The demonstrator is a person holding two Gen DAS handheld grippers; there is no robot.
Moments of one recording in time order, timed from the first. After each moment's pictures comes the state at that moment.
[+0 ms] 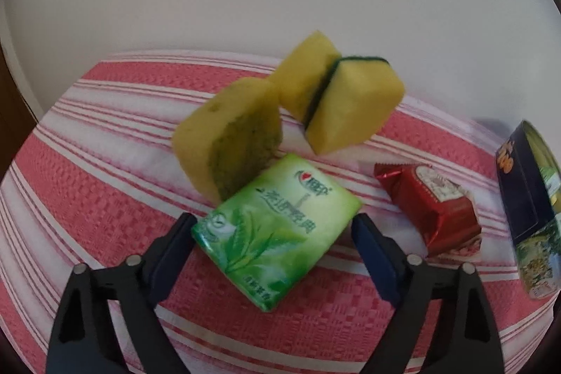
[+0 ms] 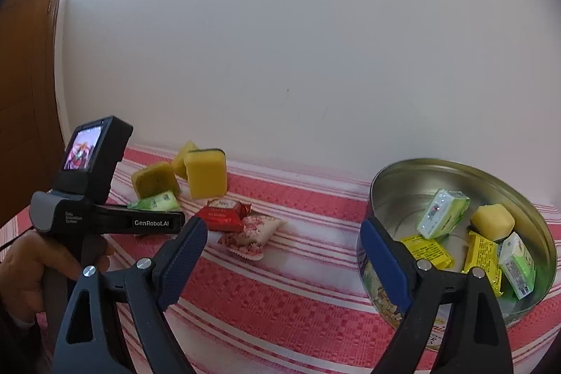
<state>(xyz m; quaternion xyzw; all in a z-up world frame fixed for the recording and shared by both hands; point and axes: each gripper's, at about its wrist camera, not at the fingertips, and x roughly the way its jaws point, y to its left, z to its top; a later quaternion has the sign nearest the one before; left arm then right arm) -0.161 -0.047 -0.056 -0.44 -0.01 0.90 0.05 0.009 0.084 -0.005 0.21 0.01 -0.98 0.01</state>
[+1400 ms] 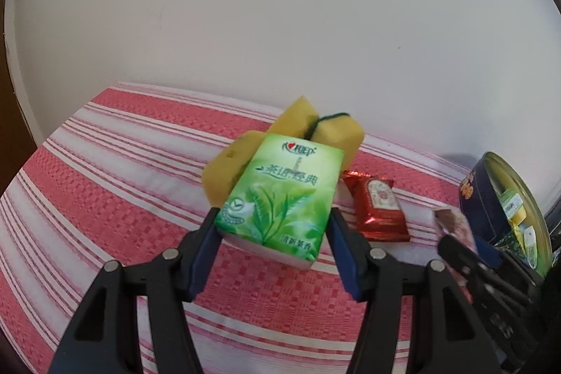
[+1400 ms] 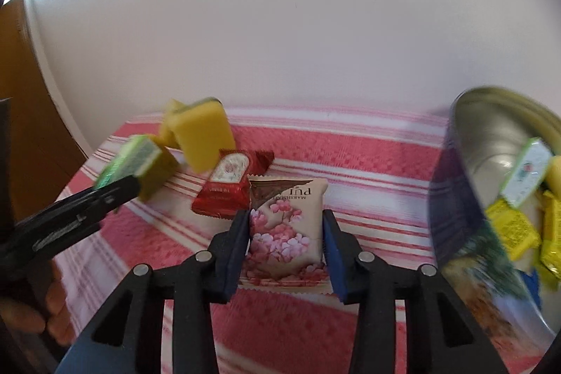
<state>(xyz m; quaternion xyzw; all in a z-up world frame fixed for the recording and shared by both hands) -0.127 -0.071 -0.016 -0.37 -0.06 0.93 0.08 -0.049 0.085 -0.038 0.34 -0.07 -0.94 0.05</state>
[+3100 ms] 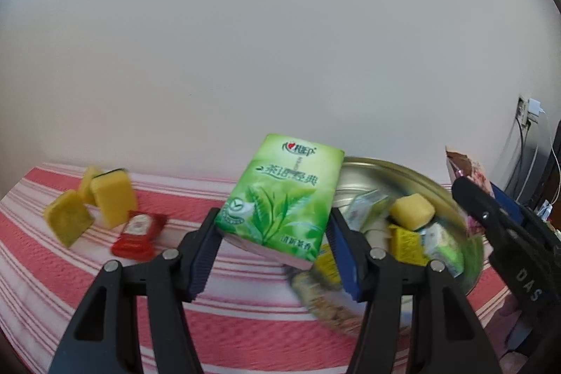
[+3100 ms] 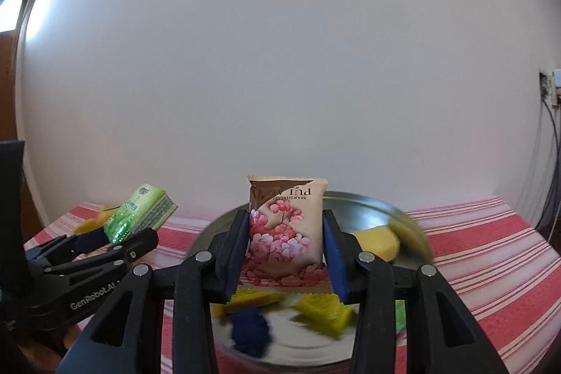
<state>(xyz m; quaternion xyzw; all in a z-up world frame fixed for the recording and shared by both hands) -0.035 0.134 0.032 -0.24 -0.01 0.95 0.19 0.074 0.254 0.044 0.14 -0.05 -0.99 -0.09</state>
